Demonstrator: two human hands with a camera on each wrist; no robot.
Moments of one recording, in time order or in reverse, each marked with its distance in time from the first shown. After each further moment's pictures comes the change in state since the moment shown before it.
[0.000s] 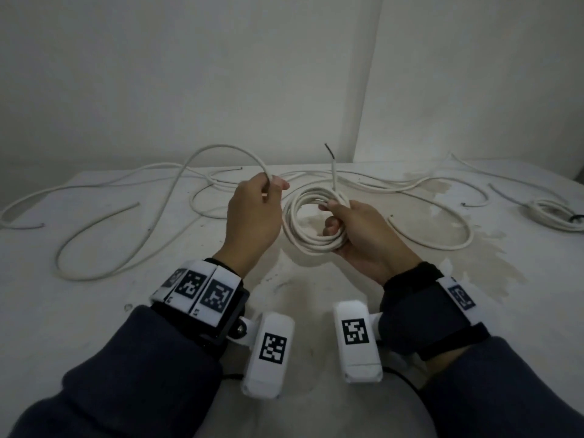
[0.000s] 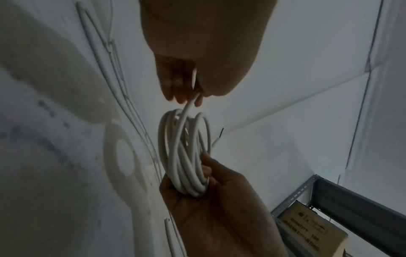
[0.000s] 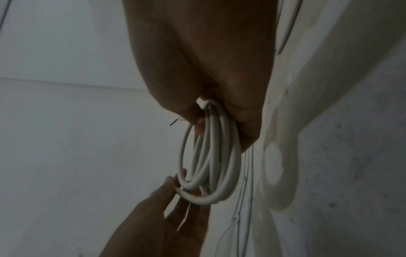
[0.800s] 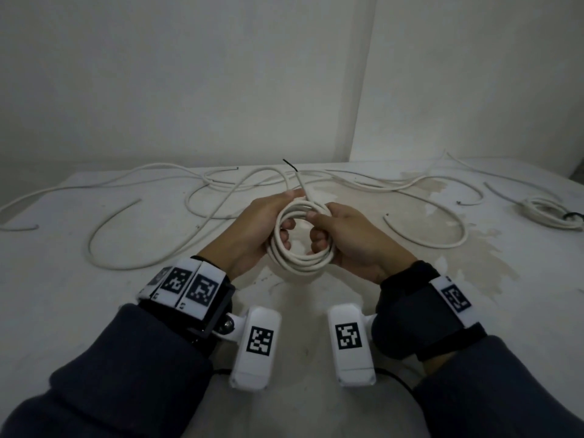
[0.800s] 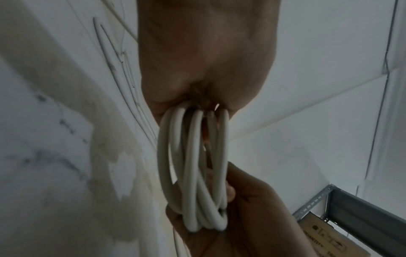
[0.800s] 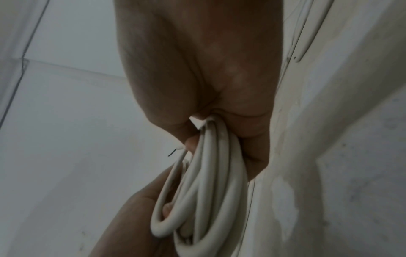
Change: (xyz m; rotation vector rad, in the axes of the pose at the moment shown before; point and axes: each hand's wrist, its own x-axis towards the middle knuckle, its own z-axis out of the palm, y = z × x) left_hand -0.004 0.008 -0.001 -0.547 -0.499 -0.481; right_hand -0.009 -0.003 0.003 -0.268 -0.208 0.045
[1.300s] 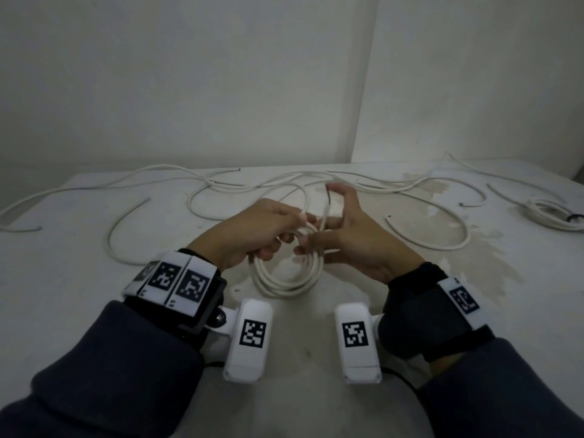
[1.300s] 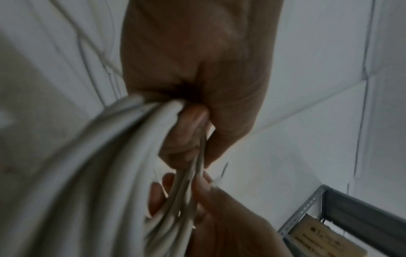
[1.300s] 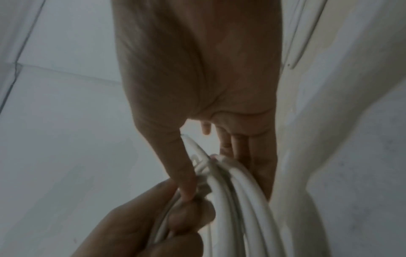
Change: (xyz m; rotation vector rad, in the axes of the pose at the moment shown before) left_hand -0.007 0.012 -0.008 0.462 -0.086 -0.031; right_hand -0.010 -0.001 -0.010 -0.130 -0.072 -0.070
